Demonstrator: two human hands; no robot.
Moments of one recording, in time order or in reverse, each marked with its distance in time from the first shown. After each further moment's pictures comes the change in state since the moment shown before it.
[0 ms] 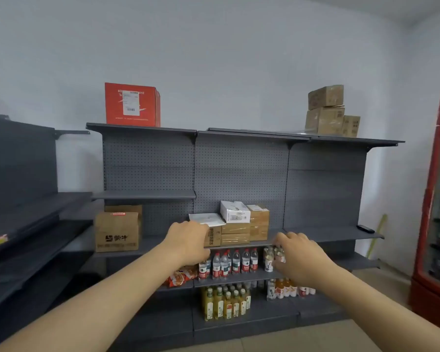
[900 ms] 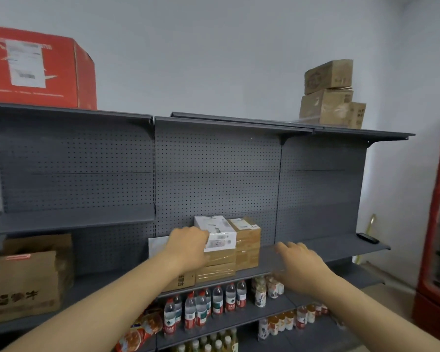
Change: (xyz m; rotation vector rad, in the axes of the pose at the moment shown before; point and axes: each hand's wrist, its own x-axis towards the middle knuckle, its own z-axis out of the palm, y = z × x) left_hand 0.440 -0.046 0.160 -0.023 -0.059 0.110; right_hand 0.411 0.132 0.135 -0.020 -0.055 0.132
